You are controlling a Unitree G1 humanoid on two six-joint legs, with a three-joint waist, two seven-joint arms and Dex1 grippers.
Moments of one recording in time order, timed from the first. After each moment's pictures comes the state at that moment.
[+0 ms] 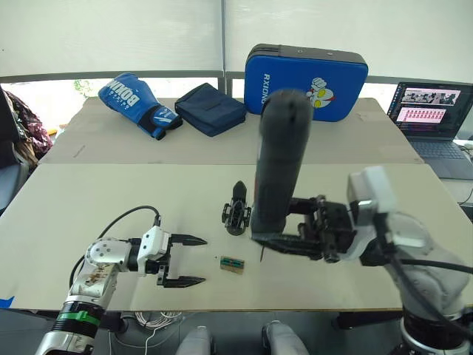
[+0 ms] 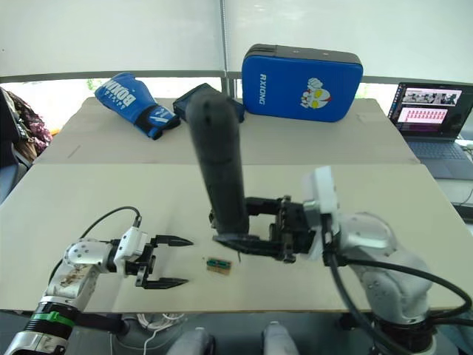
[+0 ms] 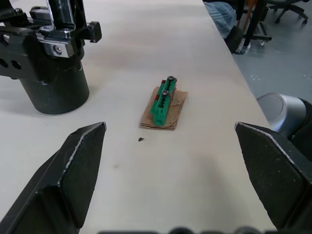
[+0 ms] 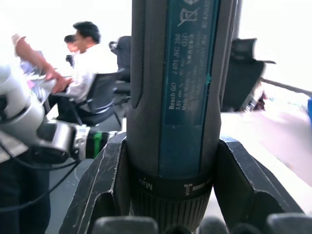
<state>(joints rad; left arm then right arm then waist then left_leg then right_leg) -0.22 0.60 -0.05 0.21 -0.36 -0.17 -1.48 -0.33 -0.49 -0.07 -0.69 0.80 0.62 1.00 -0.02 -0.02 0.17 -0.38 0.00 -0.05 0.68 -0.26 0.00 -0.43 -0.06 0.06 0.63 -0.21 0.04</state>
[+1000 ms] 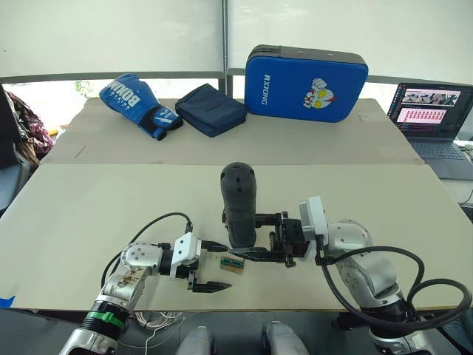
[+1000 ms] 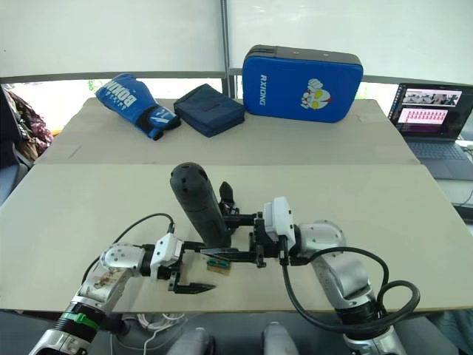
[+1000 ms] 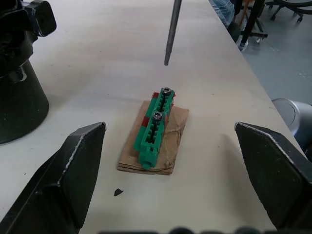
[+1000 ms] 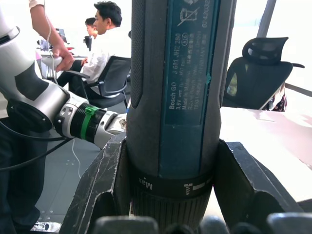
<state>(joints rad) -0.24 0.51 -0.20 0.18 -0.26 -0.13 -1.33 -0.33 -0.40 0.19 -0.34 0.51 0.18 1.14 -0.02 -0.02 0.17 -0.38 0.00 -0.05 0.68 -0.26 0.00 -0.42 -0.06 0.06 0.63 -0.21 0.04</state>
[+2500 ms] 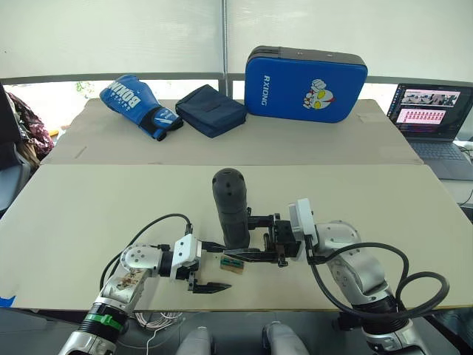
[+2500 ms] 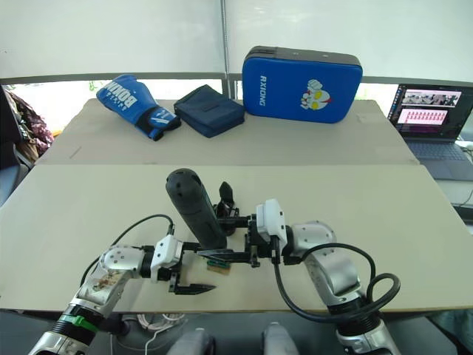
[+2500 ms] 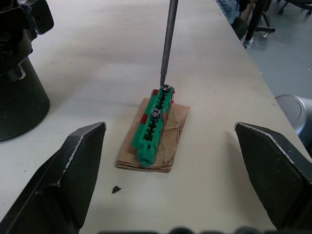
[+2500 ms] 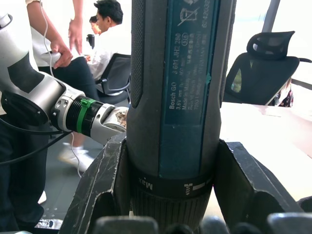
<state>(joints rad) -0.23 0.52 -0.21 0.17 -0.25 -0.13 -1.31 -0.34 -0.37 0.22 -0.26 0.47 0.14 1.15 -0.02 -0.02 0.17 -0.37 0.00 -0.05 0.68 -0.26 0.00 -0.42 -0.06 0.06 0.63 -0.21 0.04</state>
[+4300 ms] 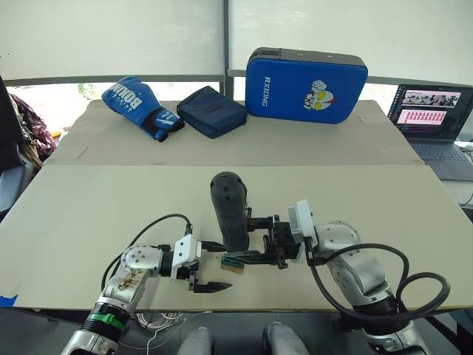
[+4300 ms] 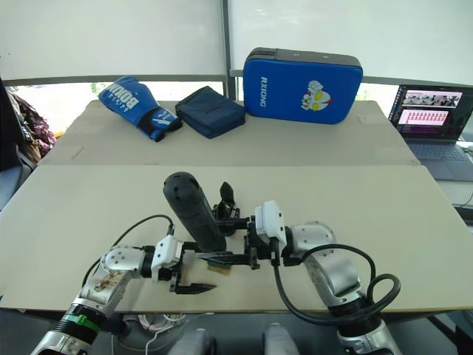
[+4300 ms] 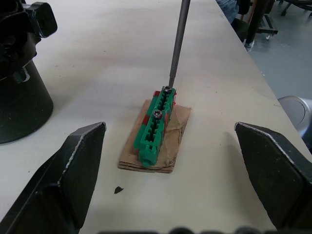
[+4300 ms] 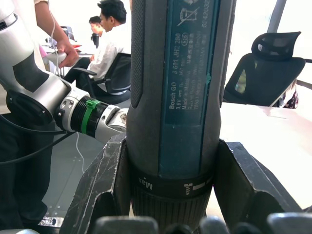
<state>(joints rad) -0.23 0.51 -0.21 0.20 -0.25 -0.15 -1.31 -0.34 -0.38 0.23 -0.27 0.48 0.14 1.16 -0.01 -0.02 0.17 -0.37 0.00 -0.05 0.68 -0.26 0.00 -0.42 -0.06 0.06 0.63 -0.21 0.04</state>
